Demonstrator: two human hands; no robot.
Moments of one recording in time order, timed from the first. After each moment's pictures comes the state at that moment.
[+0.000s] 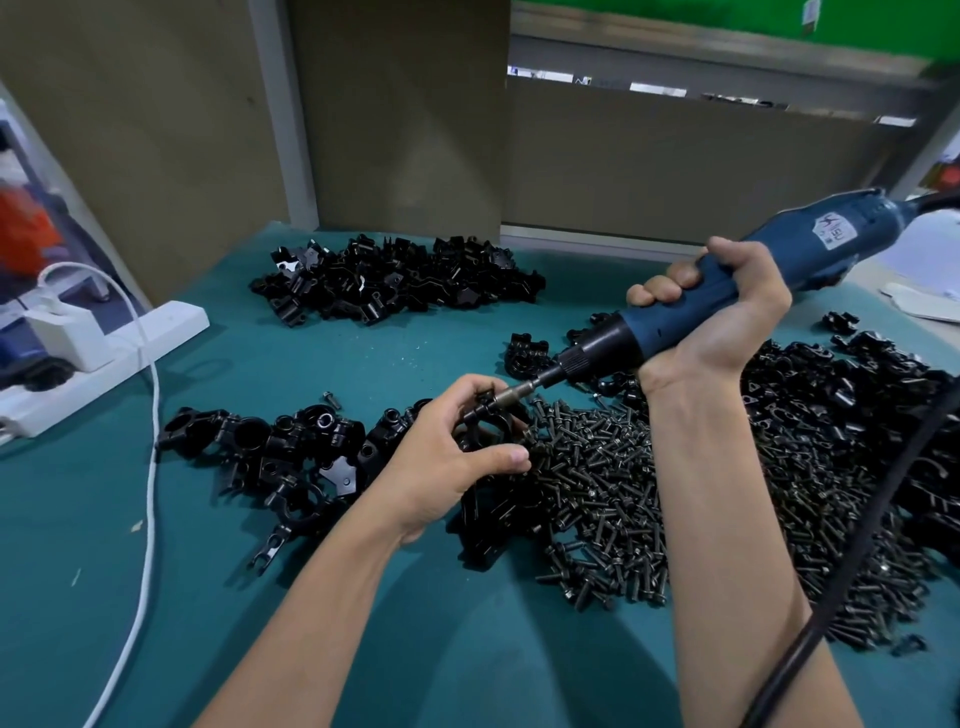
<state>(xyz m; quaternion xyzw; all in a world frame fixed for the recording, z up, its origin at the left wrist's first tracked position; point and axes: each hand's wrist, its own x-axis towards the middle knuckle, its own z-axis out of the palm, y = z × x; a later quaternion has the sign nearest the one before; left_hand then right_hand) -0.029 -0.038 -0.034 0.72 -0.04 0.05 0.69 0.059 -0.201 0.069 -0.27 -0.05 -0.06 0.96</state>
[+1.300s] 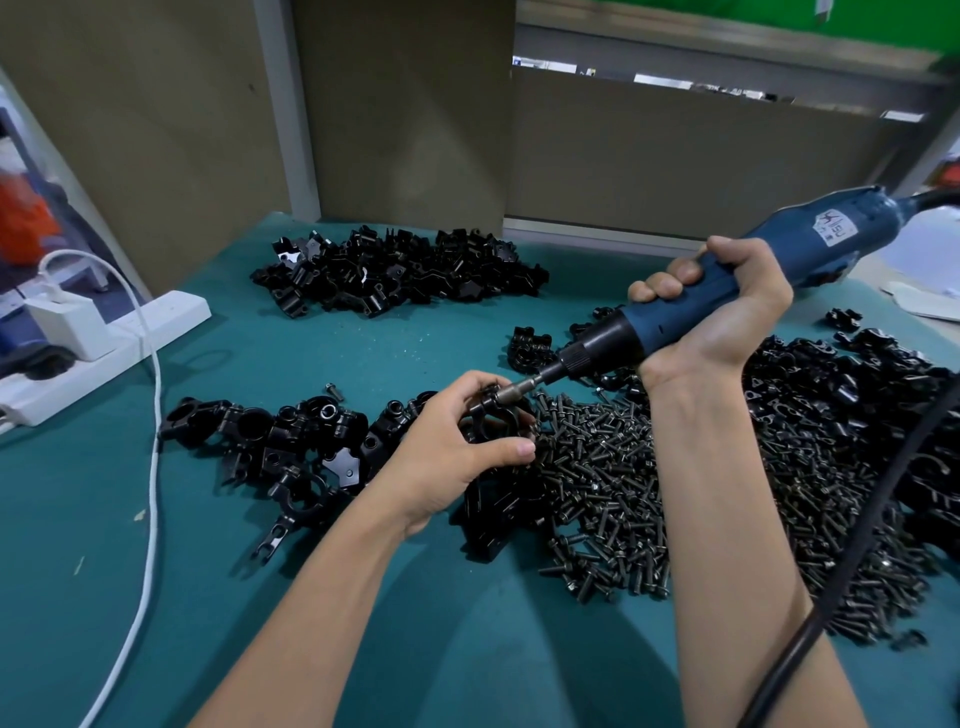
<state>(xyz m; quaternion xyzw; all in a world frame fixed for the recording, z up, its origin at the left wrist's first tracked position) -0.031 -0.039 -0.031 0.72 -0.01 0.02 0.70 0.057 -0.198 0.068 -0.27 -0.04 -0.05 0.96</state>
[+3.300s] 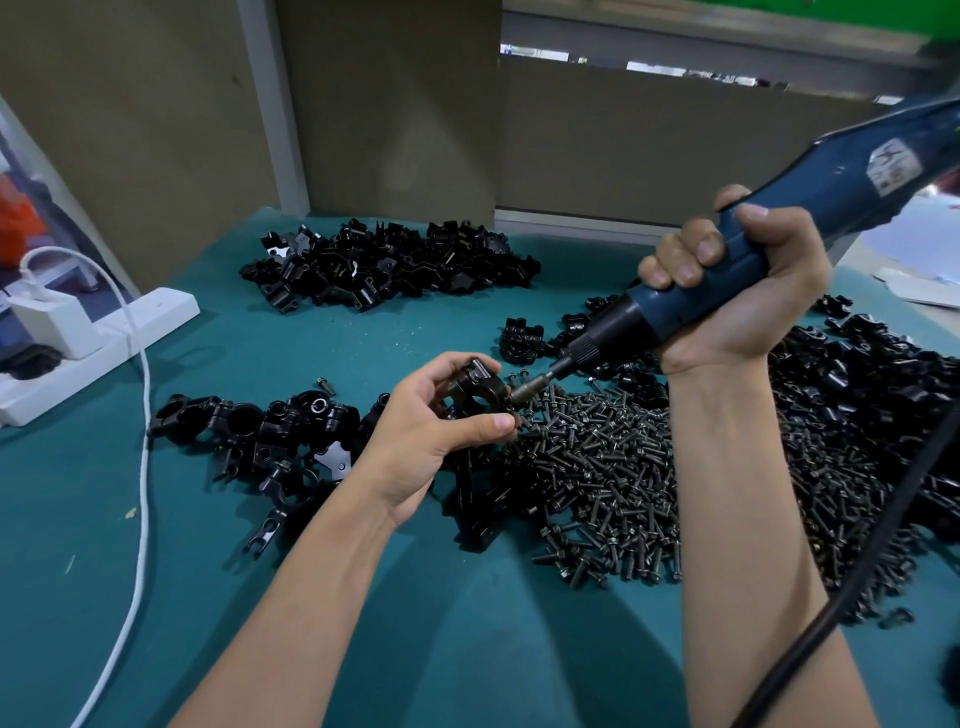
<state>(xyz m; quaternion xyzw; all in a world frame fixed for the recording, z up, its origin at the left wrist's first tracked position) -0.032 -0.036 -0.028 0.56 -0.04 0.05 0.83 0.047 -0.212 0.078 -0.31 -0.20 -0.02 0.93</state>
